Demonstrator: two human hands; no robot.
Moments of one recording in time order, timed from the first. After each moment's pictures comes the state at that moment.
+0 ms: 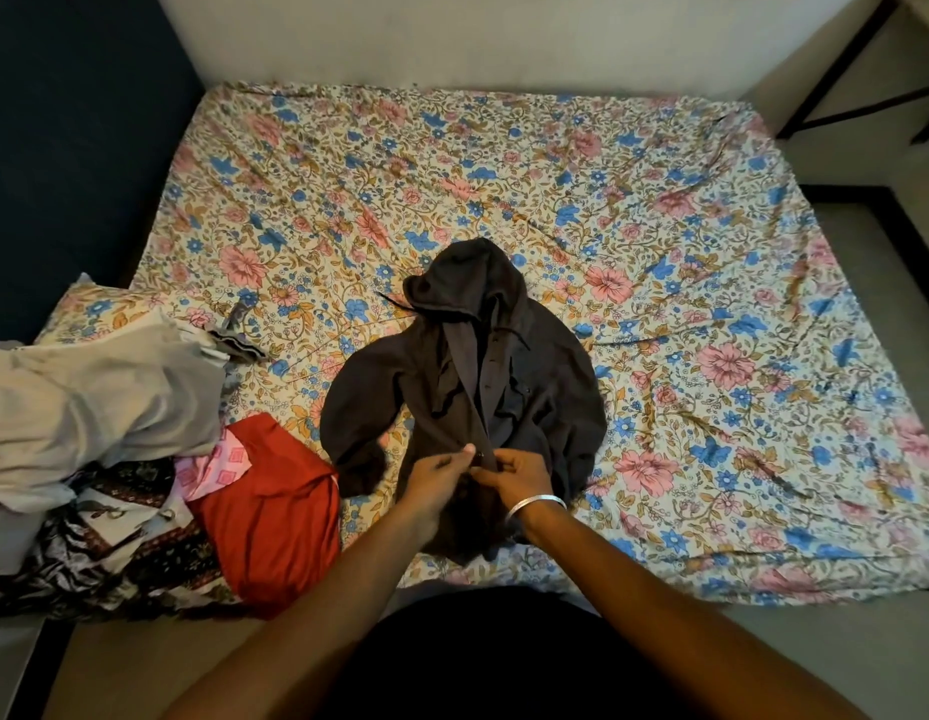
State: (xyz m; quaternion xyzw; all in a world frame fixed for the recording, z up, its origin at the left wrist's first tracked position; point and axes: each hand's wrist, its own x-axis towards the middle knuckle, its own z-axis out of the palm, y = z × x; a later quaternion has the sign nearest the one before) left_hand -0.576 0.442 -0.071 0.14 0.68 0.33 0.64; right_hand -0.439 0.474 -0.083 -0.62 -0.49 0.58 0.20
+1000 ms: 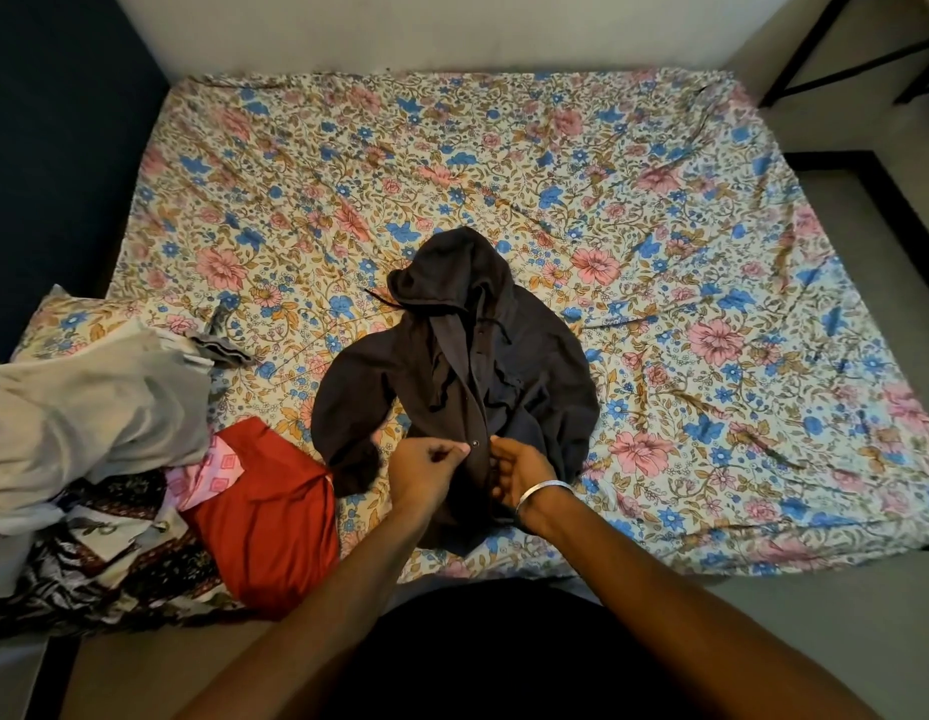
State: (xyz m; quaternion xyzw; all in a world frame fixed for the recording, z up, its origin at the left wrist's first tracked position) left_hand -0.575 0.449 -0.066 0.33 0.77 0.33 0.45; right_hand -0.434 0.483 -0.083 -0.64 -0.09 0.72 0.23
